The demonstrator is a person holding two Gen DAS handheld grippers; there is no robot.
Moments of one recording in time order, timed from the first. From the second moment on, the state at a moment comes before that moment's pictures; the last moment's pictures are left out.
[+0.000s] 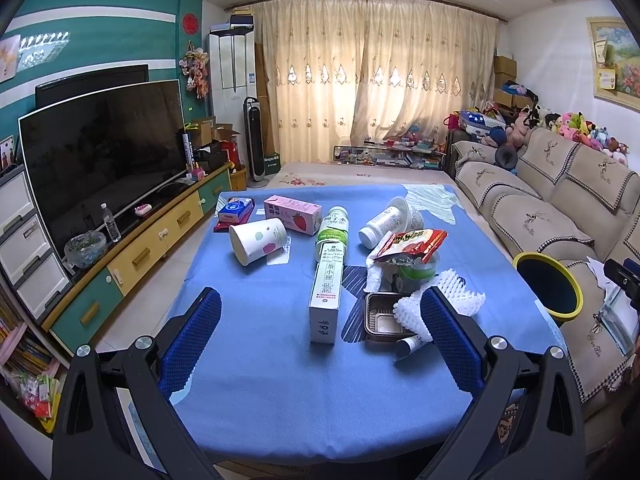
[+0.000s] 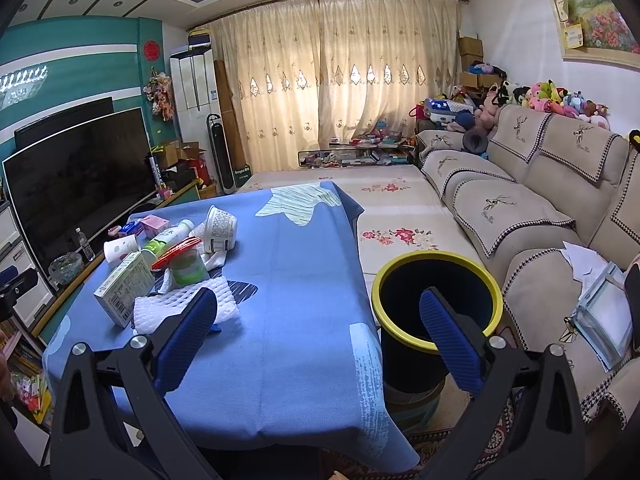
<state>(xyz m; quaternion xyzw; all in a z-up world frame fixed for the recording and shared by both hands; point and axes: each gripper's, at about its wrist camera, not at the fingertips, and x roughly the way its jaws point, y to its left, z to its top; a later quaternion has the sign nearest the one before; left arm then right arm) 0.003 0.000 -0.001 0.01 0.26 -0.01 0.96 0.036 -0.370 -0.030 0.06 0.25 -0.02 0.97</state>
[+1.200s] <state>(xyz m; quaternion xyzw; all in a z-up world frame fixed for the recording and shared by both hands) 0.006 -0.001 0.000 0.02 0.27 -0.01 0.96 0.039 -0.371 -0.035 0.07 0.25 -0.03 0.96</state>
